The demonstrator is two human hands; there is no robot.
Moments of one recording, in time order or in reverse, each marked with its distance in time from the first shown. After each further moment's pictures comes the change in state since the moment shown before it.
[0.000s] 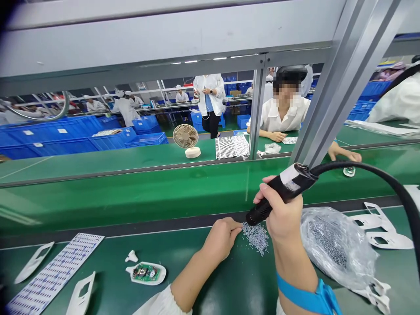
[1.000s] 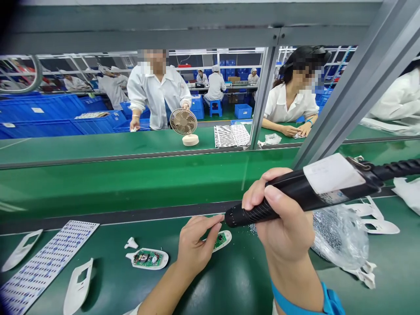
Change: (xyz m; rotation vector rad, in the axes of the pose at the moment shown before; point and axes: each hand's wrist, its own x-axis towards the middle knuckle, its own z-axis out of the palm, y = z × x) left_hand -0.067 -0.006 -0.036 -0.206 0.658 0.360; right_hand -0.044 -0.044 0.037 0.202 -0.288 0.001
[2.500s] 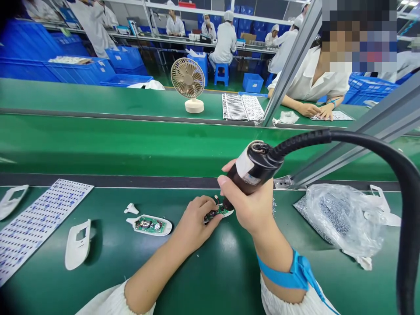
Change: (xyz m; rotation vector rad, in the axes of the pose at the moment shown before) left_hand -0.039 -0.022 -0.013 0.139 -0.441 -0.392; right_hand -0.025 0.074 0.010 -0.401 -0.188 0.164
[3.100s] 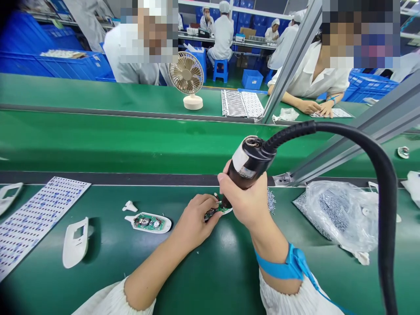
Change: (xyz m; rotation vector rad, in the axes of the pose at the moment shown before) left_hand 0.001 -0.001 0.002 -0.075 -0.001 0.037; right_hand 0.001 0.008 0.003 -0.003 -0.029 0.038
